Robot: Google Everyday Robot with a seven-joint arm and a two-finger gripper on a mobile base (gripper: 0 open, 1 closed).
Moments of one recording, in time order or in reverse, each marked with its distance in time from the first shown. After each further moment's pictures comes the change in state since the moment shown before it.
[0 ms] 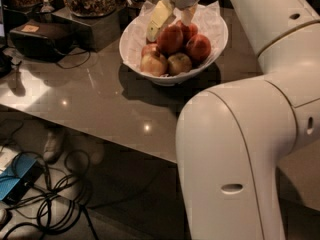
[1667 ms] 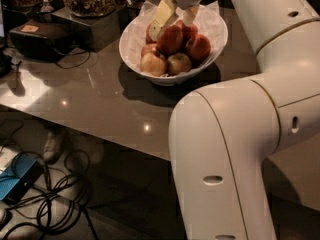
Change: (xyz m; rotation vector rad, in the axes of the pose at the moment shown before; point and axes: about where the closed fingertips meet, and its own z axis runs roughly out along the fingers) arm 0.001 -0.006 -0.006 -0.010 0.012 0.028
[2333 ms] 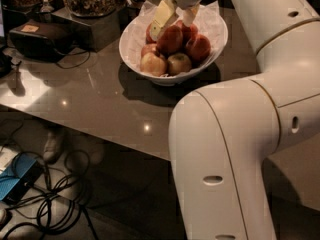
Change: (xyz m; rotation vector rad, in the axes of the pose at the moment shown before) arm 0.002 0.000 0.005 0.000 0.000 0.000
